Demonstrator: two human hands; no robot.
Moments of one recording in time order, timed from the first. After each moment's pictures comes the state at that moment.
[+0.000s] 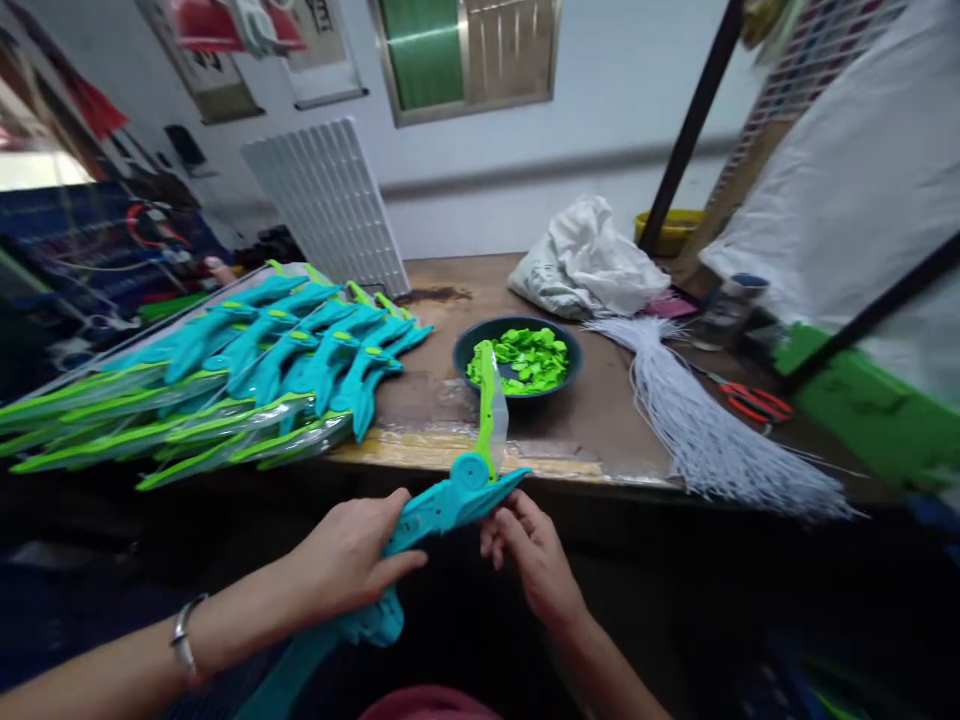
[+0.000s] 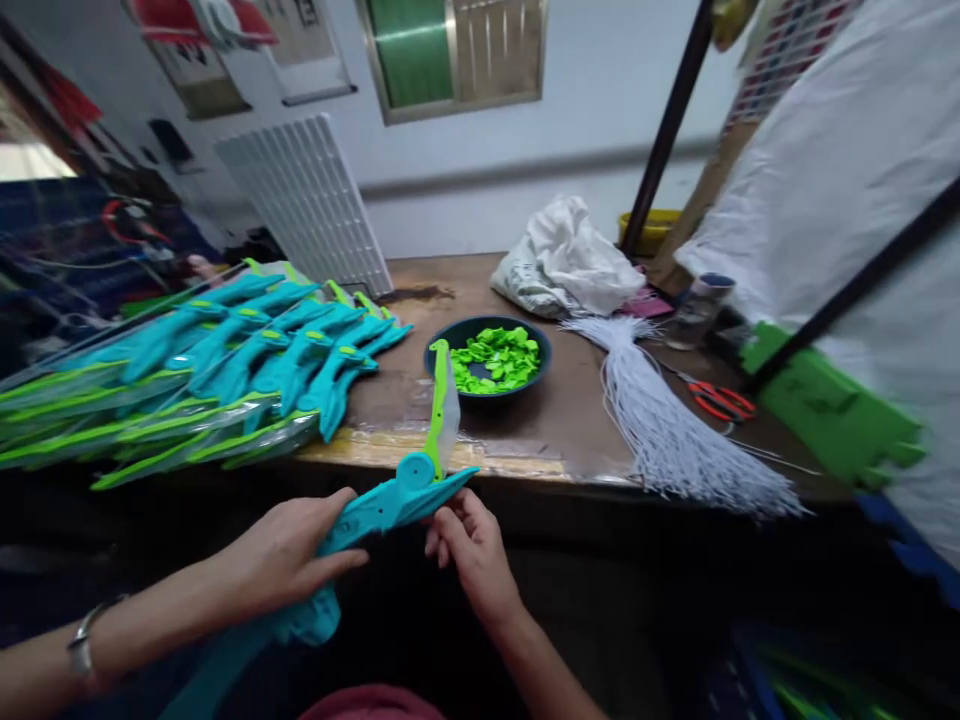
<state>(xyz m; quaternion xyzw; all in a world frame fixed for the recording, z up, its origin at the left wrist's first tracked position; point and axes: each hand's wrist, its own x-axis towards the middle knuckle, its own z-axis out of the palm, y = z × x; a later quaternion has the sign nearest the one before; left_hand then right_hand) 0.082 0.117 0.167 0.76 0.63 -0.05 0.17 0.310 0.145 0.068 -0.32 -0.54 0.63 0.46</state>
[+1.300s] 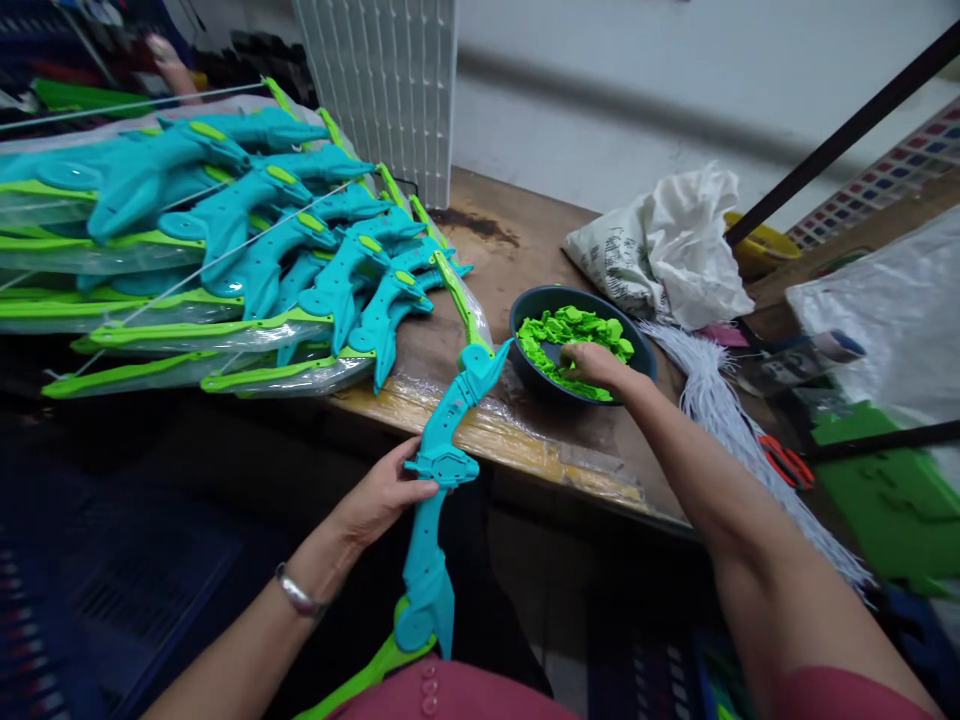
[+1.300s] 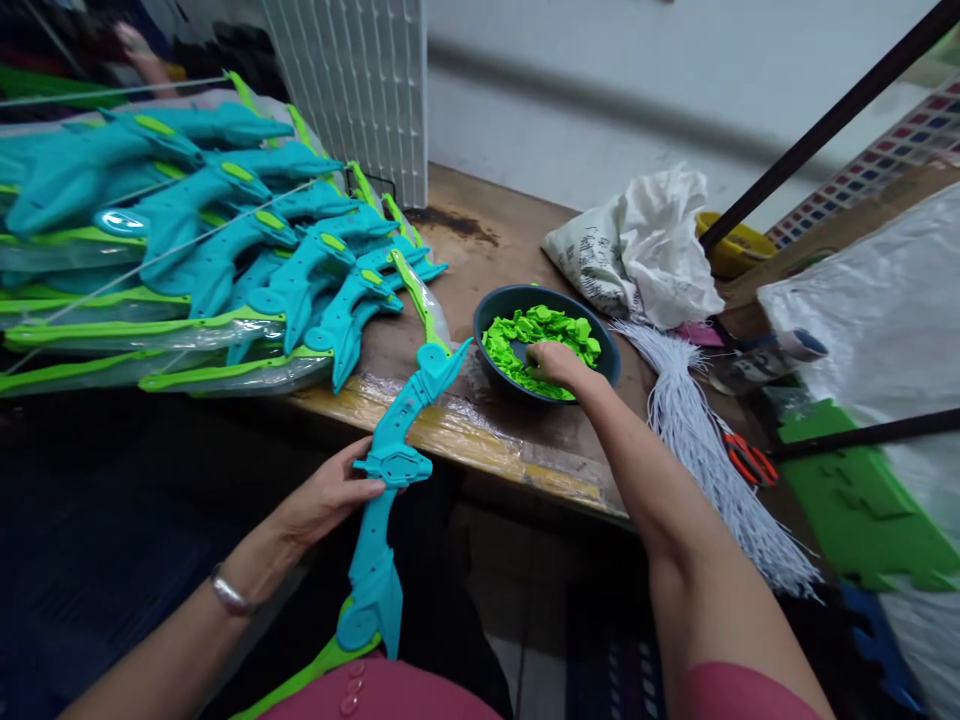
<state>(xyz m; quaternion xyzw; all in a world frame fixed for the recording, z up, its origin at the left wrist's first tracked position) 0.037 0.157 0.045 0.24 0.38 0.56 0.69 0.317 0.477 0.097 -0.45 -0.88 0.06 -0.12</state>
